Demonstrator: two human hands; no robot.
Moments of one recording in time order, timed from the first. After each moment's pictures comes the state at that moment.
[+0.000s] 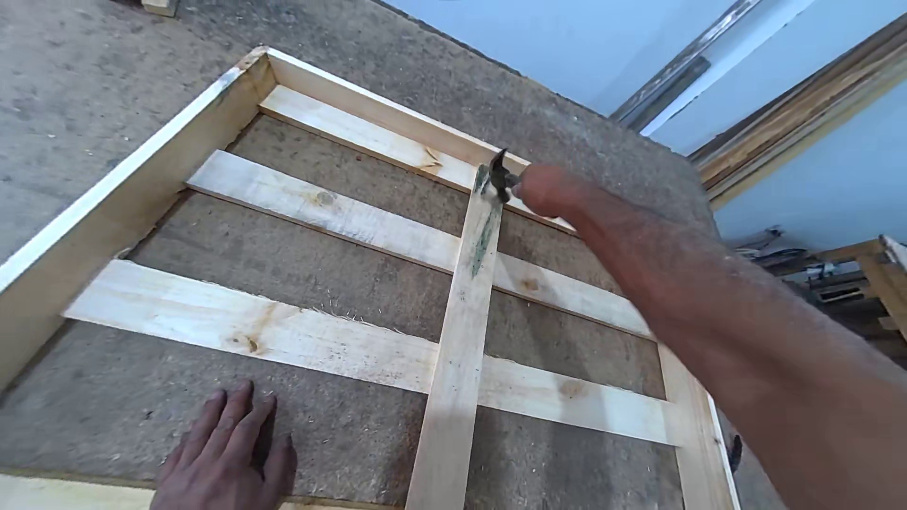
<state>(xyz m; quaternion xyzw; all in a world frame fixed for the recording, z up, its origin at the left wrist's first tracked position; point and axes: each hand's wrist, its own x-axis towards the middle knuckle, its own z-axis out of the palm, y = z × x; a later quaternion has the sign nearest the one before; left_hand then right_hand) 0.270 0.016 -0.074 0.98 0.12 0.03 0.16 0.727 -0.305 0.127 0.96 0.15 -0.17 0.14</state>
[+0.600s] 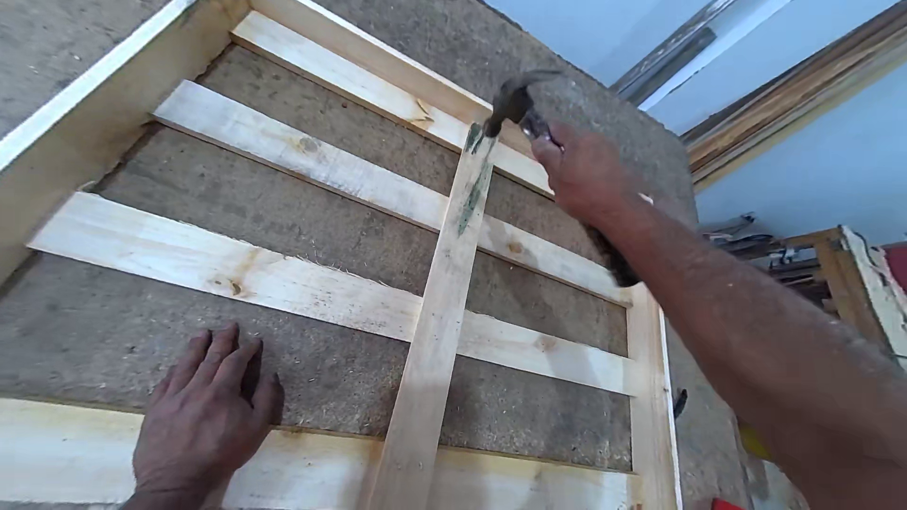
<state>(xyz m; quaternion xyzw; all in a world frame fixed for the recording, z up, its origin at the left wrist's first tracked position) 0.276 0.013 -0.074 0.98 0.13 0.04 0.17 0.627 -0.336 0.172 0.98 0.16 -0.05 -0.04</state>
